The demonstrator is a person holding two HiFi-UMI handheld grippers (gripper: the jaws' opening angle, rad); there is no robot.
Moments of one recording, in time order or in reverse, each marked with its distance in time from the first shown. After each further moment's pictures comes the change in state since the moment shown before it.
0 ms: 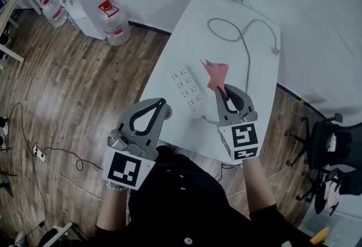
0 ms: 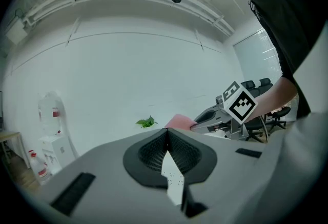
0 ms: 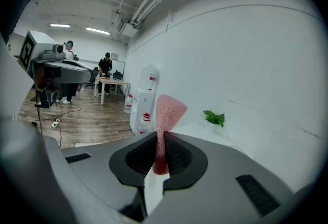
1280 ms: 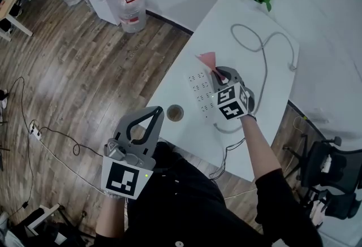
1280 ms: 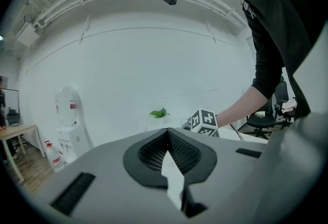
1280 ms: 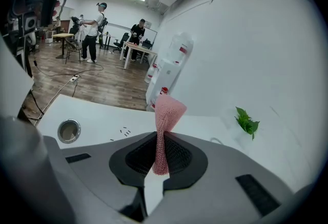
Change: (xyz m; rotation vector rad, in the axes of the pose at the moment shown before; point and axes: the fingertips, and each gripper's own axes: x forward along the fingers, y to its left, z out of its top) left arm -0.038 0.038 -0.033 -0.032 0.063 0.130; right arm 0.167 0.025 -0.059 -0.373 0.269 0.208
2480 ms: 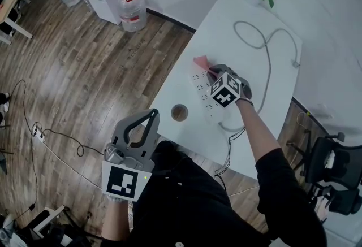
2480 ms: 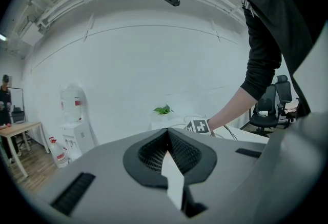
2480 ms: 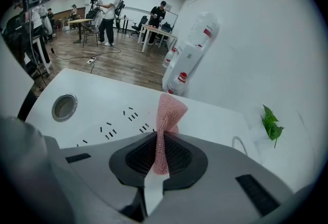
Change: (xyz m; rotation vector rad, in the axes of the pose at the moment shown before) left arm -0.011 0.016 -0.019 -0.011 0.032 0.030; right arm 0.067 0.036 -0.034 -0.151 0.160 0.182
